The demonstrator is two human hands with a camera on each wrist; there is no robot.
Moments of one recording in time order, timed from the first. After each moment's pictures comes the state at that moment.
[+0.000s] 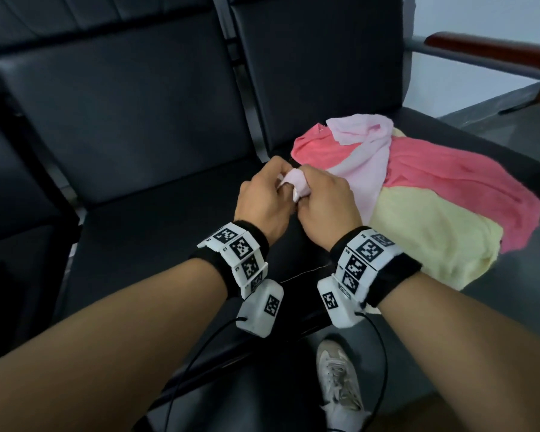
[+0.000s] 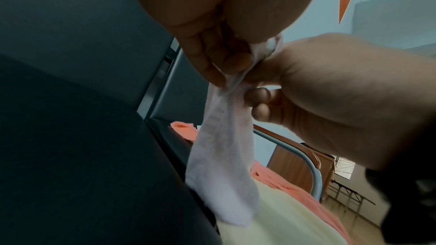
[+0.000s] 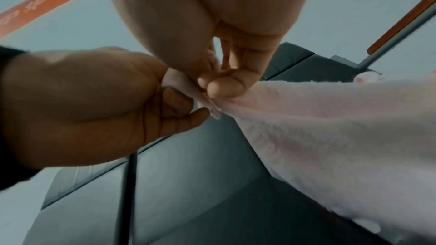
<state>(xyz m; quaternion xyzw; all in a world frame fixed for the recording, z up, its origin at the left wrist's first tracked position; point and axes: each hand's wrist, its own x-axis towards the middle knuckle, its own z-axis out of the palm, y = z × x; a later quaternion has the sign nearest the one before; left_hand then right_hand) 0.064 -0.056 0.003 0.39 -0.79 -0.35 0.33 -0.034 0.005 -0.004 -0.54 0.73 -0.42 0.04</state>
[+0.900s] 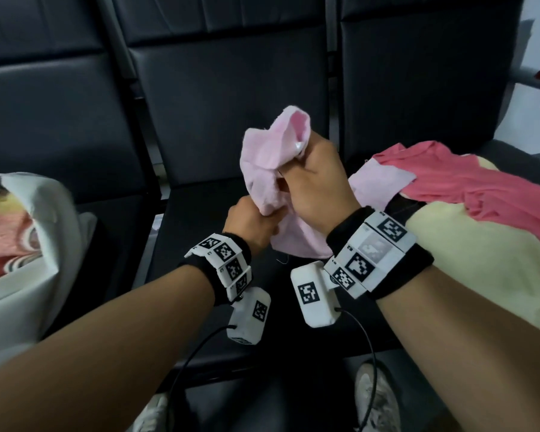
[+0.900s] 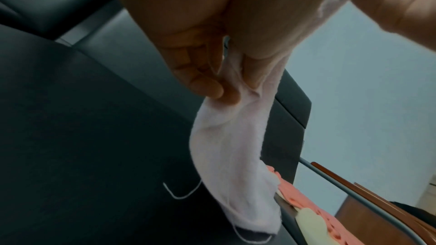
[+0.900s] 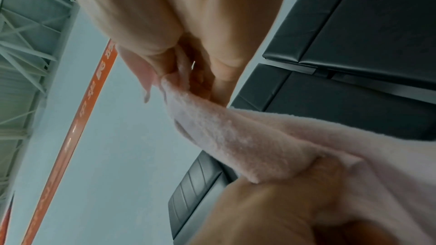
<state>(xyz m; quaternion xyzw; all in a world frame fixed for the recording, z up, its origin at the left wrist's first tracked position) 0.210 -0.112 -0.010 0.53 -0.74 -0.32 0.28 0.097 -0.045 0.065 -0.61 0.47 -0.60 0.24</state>
